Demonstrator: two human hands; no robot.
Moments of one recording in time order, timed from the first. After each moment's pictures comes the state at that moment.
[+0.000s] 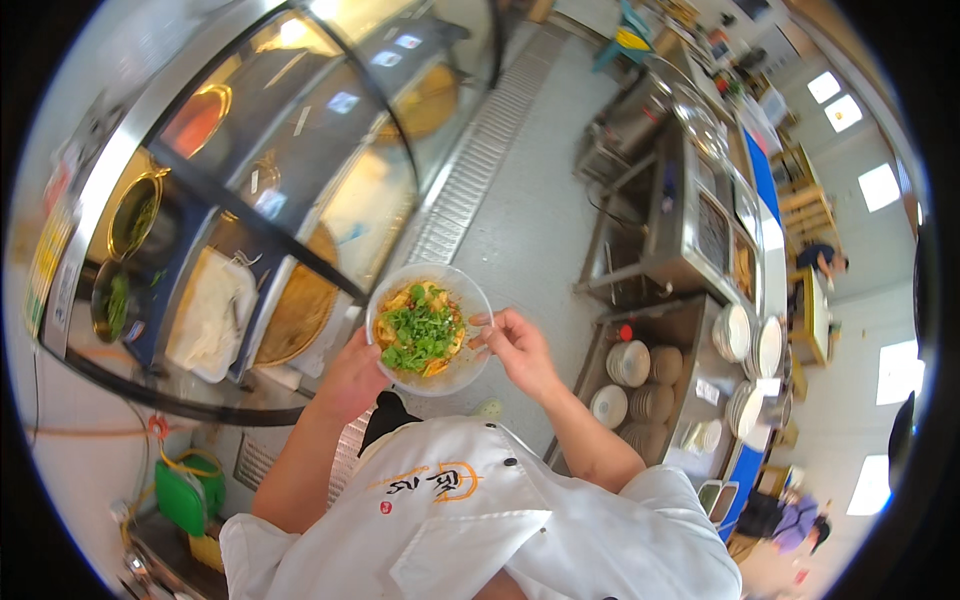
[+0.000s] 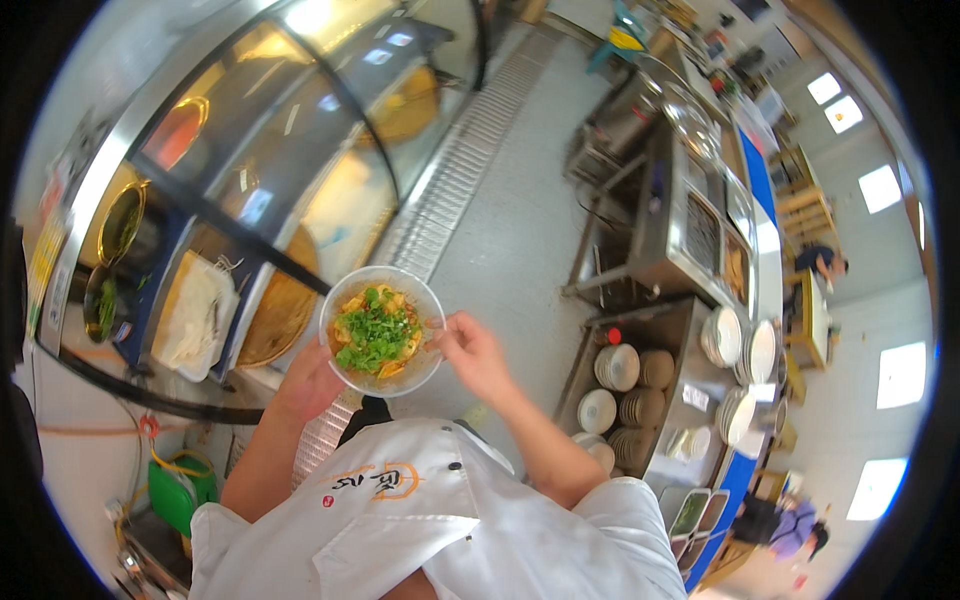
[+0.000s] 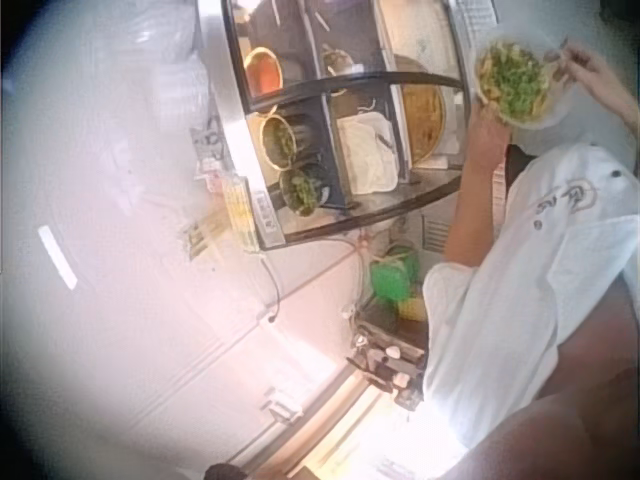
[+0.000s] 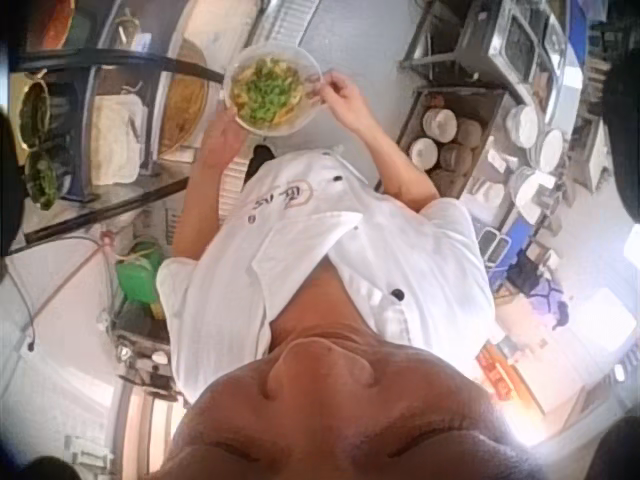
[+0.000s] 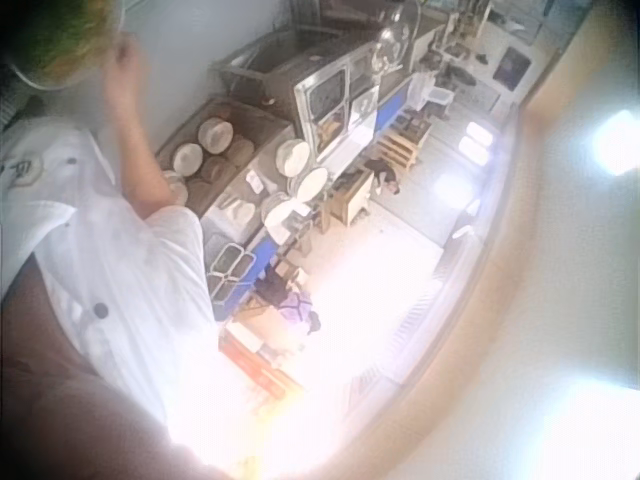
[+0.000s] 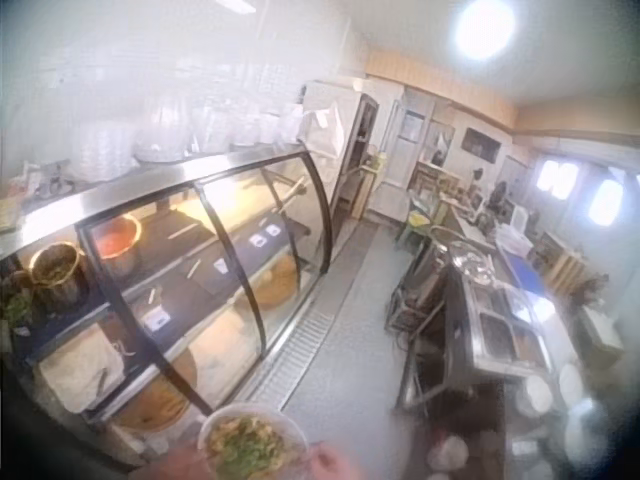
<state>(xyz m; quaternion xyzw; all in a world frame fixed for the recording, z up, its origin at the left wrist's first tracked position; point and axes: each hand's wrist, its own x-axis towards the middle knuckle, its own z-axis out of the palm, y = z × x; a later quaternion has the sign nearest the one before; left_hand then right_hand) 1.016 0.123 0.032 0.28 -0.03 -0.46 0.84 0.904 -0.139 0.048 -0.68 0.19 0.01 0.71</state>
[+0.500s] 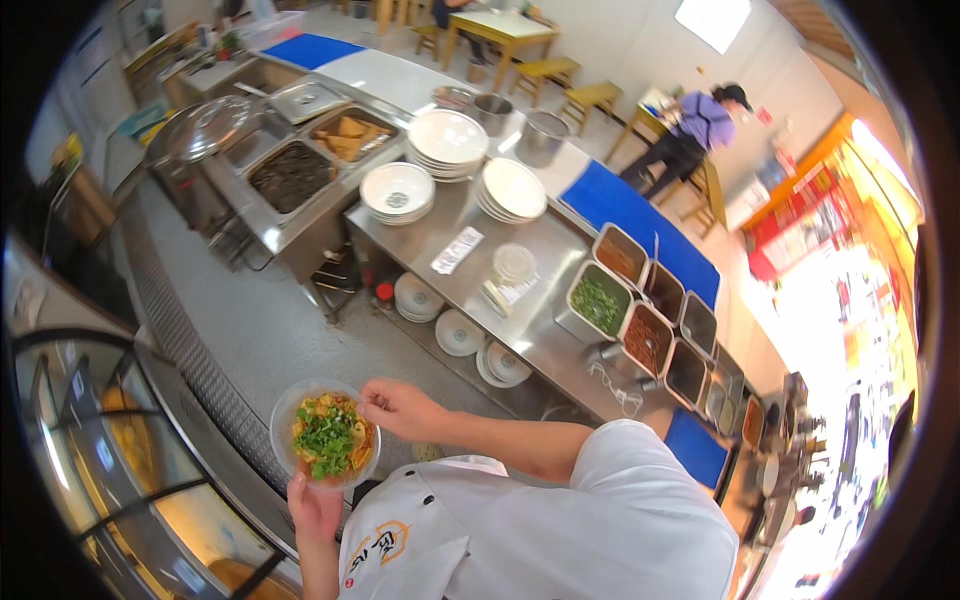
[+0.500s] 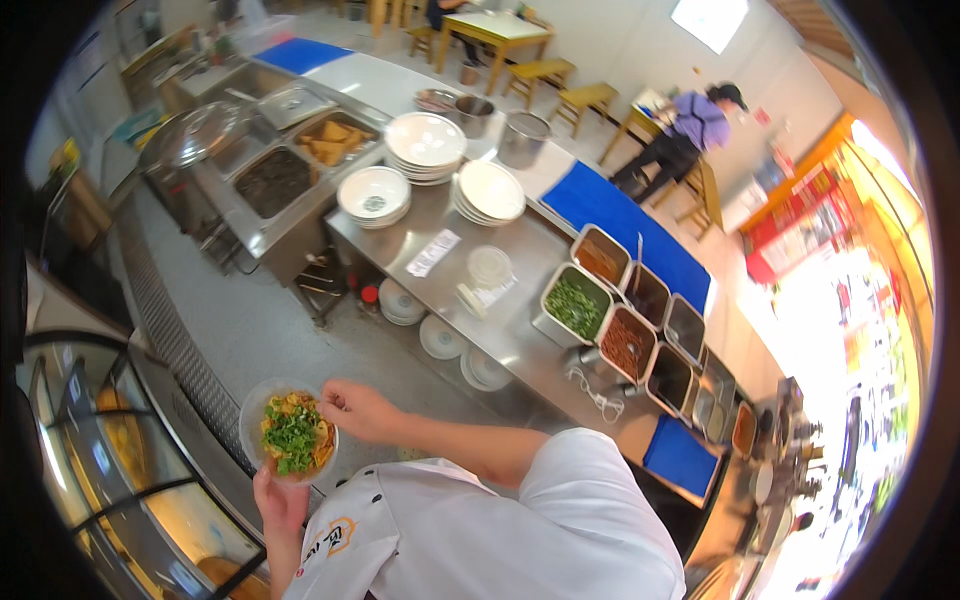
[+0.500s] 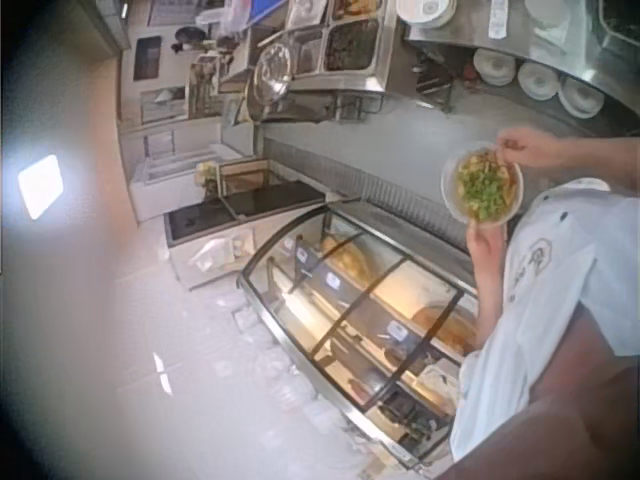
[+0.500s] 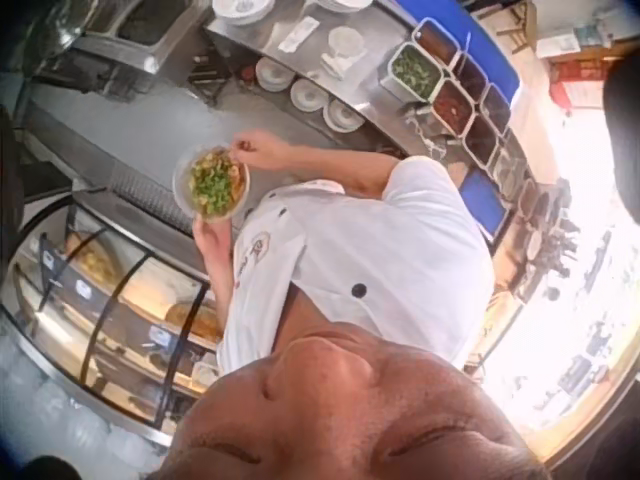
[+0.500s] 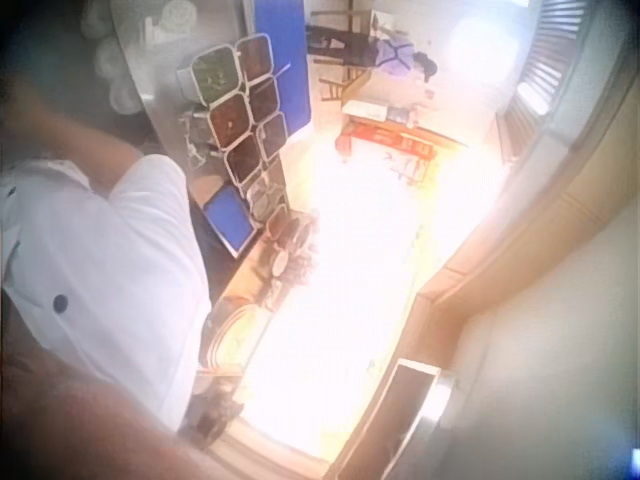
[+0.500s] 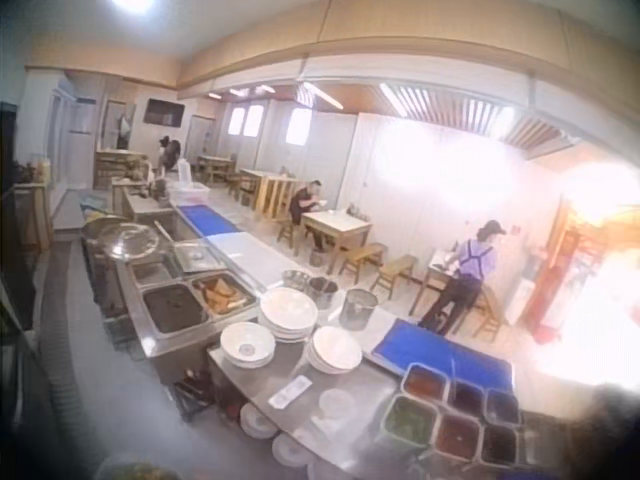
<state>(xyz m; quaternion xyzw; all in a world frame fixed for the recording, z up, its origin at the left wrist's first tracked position) 0.852 -0.193 0.030 0.29 -0.16 -0.73 0.60 0.616 -0.321 0.062 -0.65 0.41 -0.30 0.56</state>
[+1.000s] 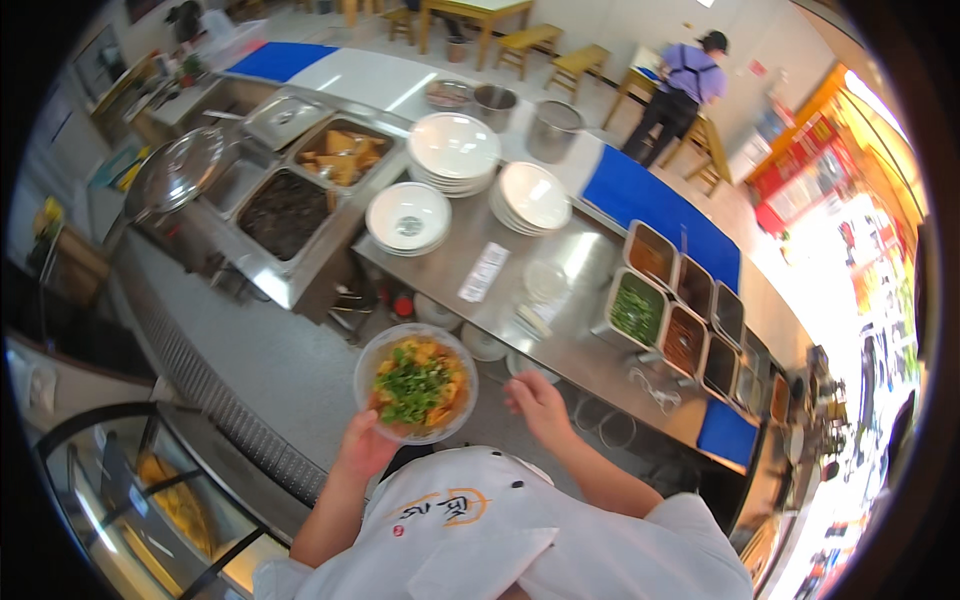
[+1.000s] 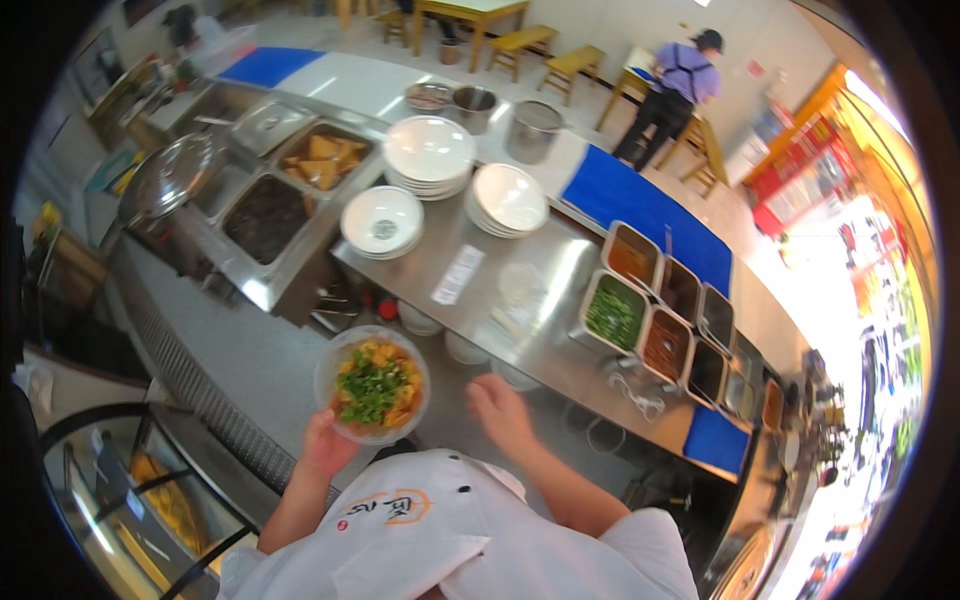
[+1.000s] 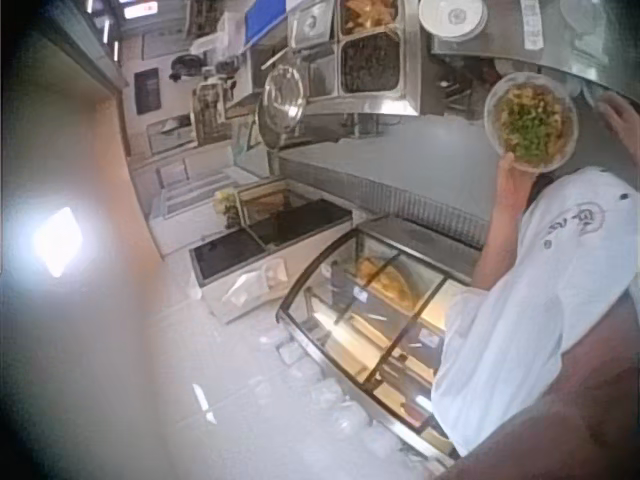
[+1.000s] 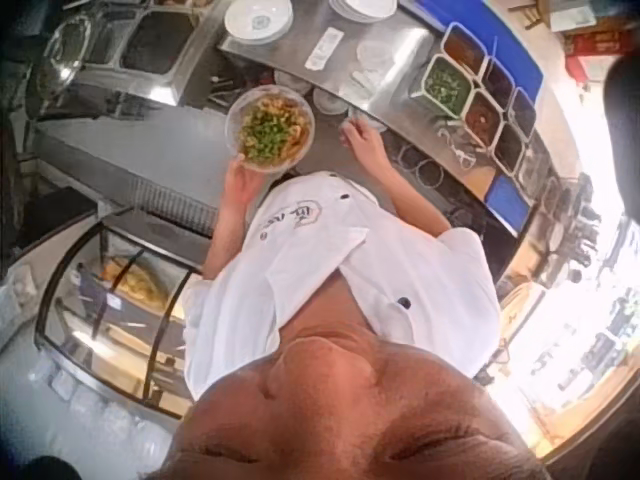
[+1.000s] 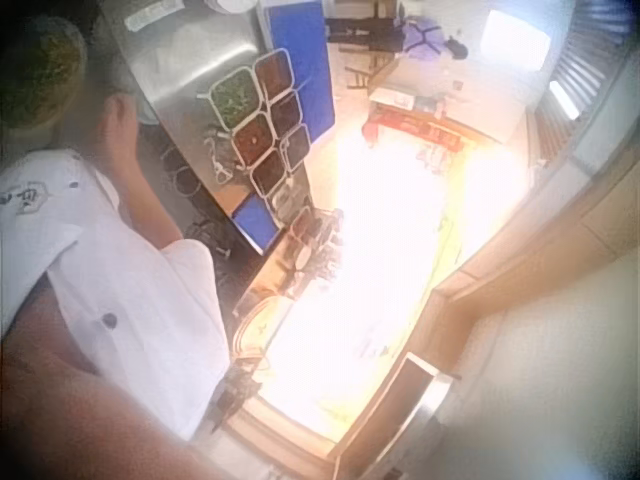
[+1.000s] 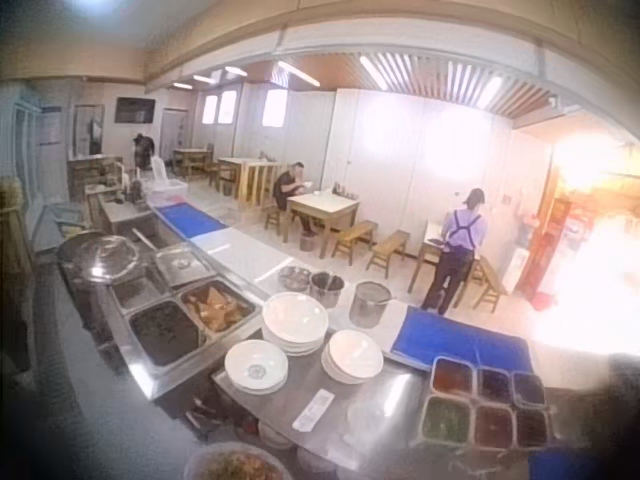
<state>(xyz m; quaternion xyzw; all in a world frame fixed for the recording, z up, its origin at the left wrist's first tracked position) 0.840 -0.406 0.034 0.23 -0.18 -0.88 0.38 0.533 -0.326 0.039 -0.31 0.69 -0.45 0.48</state>
